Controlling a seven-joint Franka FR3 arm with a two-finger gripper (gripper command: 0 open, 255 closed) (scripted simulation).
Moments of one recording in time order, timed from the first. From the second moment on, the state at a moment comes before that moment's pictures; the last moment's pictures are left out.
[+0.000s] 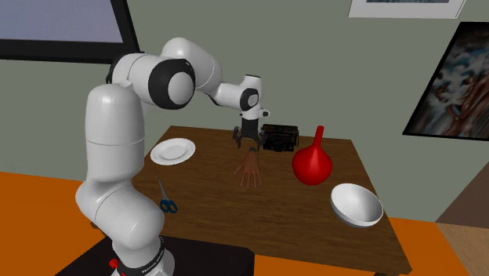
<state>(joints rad) 0.09 0.32 -0.06 -1.92 -0.04 2.07 -0.29</state>
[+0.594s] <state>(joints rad) 0.10 0.70 -0.03 -1.56 -0.04 2.04 -0.38</state>
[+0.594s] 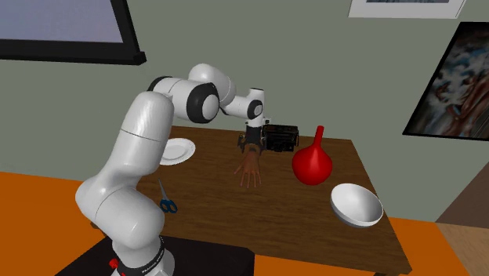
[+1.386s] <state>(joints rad) 0.10 0.76 -0.02 -1.57 -0.05 2.11 -0.38</state>
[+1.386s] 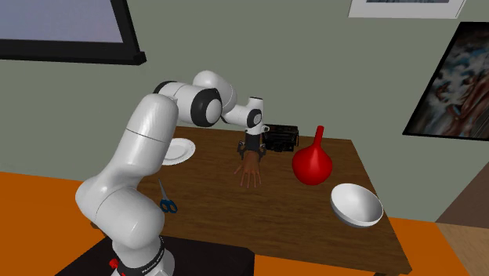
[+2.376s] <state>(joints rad) 0.10 0.75 -0.03 -1.57 -0.05 2.10 -0.38</state>
